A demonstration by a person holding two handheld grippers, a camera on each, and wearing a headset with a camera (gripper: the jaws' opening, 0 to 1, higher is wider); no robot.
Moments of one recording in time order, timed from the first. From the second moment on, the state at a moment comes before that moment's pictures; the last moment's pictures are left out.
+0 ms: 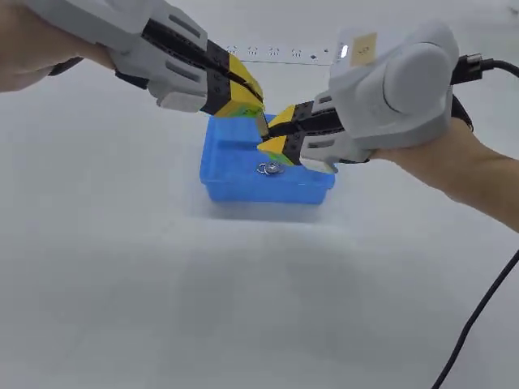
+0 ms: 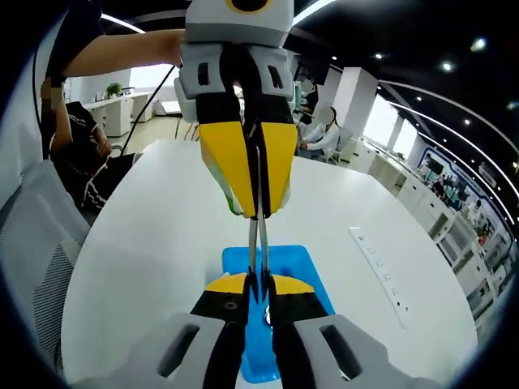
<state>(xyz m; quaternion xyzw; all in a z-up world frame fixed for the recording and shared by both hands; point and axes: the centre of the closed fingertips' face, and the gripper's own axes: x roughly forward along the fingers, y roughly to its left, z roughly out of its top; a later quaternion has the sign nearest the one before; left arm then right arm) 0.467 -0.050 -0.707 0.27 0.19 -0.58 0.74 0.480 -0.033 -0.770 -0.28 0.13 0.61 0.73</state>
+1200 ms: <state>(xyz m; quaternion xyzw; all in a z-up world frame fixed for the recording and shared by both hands) 0.410 -0.050 -0.818 0.24 0.31 -0.58 0.72 0.413 -0.073 -0.850 -0.34 0.24 0.63 0.66</state>
